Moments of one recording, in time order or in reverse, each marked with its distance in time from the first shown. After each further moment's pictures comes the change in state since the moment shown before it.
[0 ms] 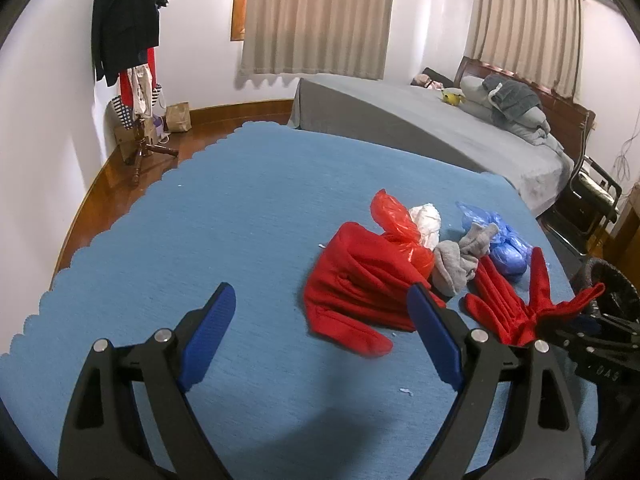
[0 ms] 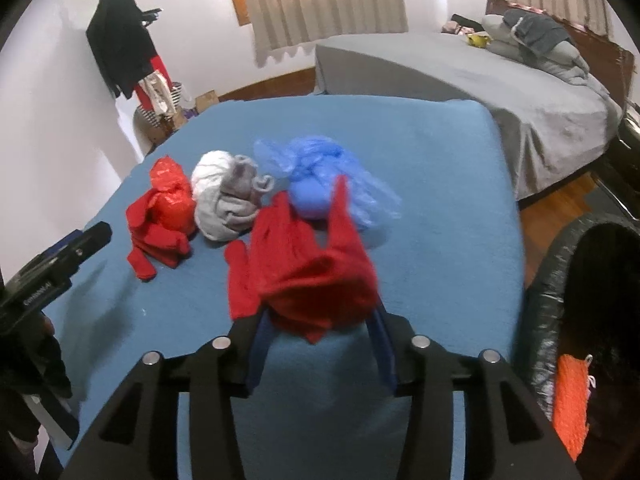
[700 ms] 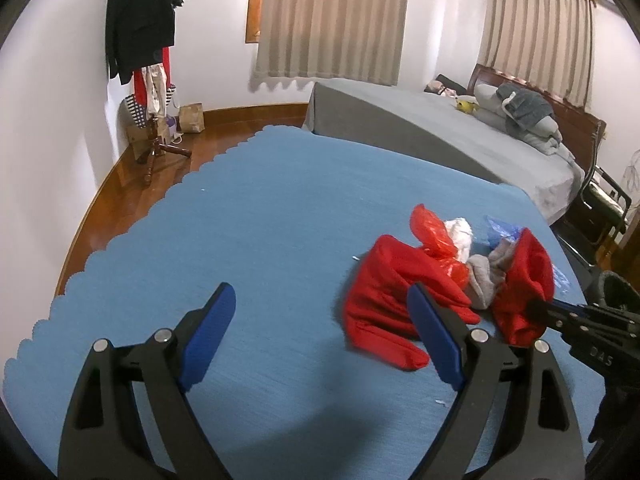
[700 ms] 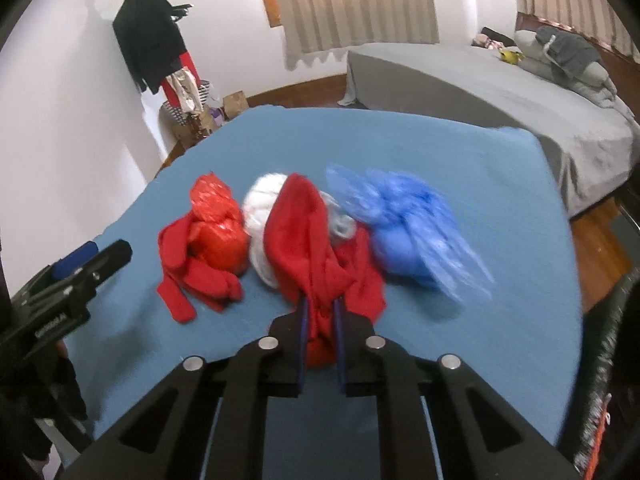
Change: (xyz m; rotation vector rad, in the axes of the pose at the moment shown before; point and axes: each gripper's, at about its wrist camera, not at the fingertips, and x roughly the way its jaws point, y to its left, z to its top) left arm 0.002 0.025 0.008 -0.024 -0.014 0.033; right arm 0.010 0.027 0.021 -0.050 -0.027 0.042
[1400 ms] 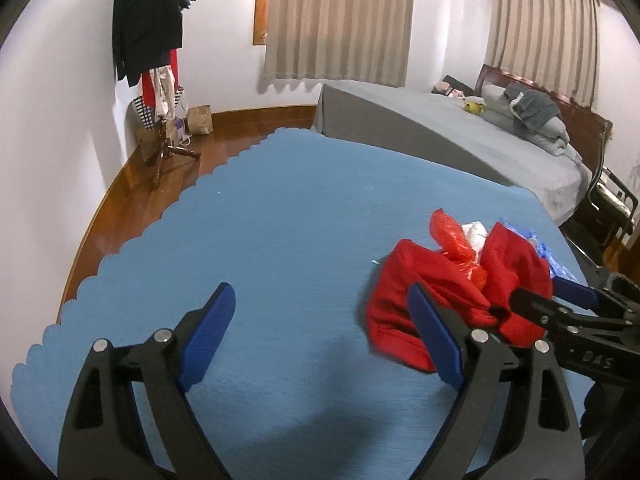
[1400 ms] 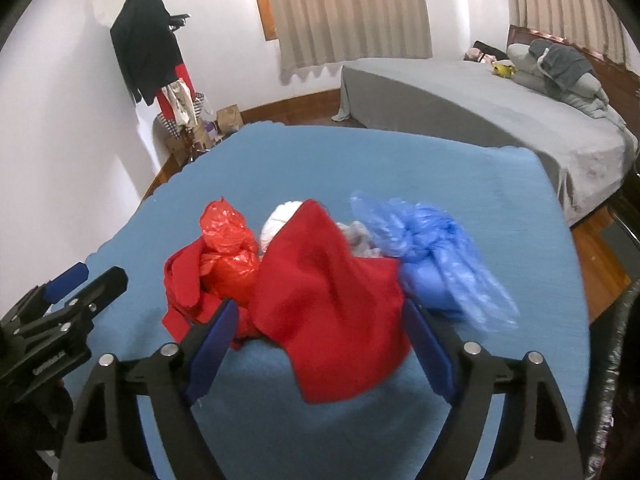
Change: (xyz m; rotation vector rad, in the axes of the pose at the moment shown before) left arm 0.002 0.012 0.000 -0.010 -0.007 0.031; right arm 0.027 0.037 0.021 -0.006 -0.054 -0.030
